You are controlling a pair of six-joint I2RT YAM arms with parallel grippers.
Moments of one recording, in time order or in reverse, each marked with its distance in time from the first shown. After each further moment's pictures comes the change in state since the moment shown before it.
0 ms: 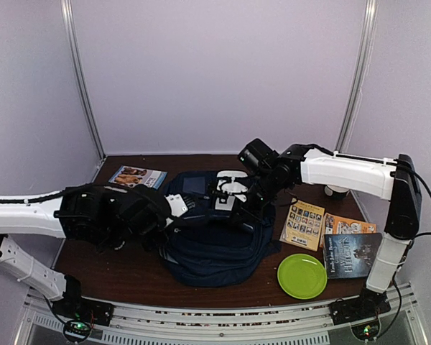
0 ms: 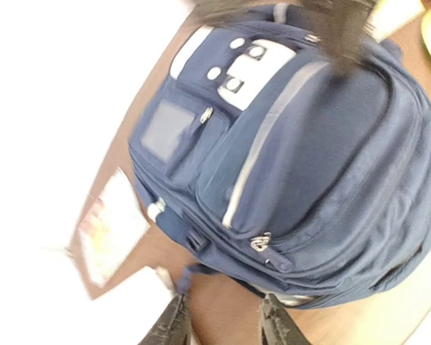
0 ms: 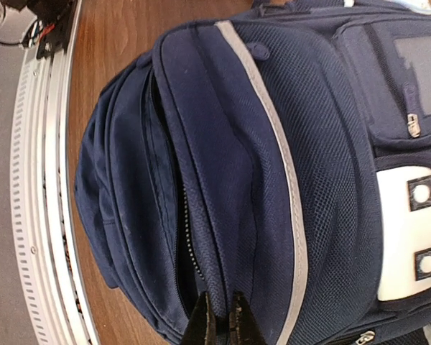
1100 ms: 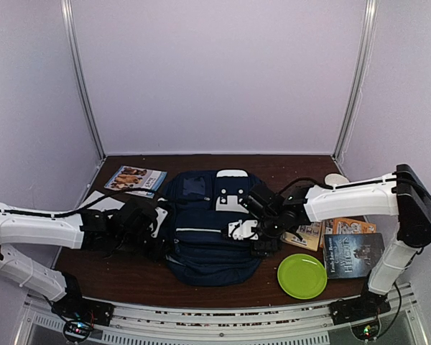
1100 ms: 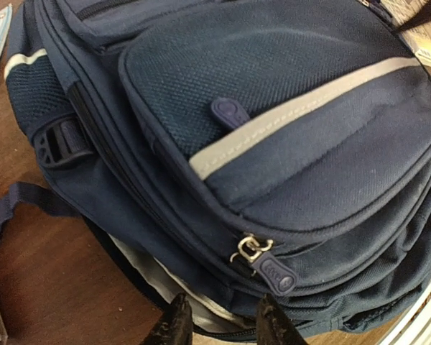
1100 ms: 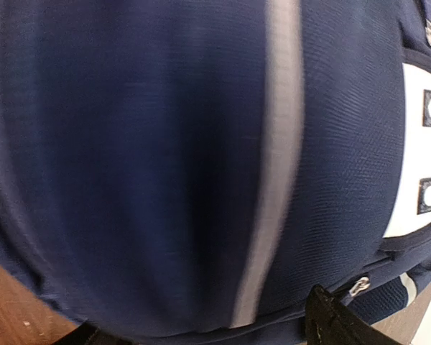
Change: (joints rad) left arm 0.336 -0.021 -0.439 0.447 0.532 -0.454; right arm 0.124 -0.103 -0.413 0.252 0.529 -0.219
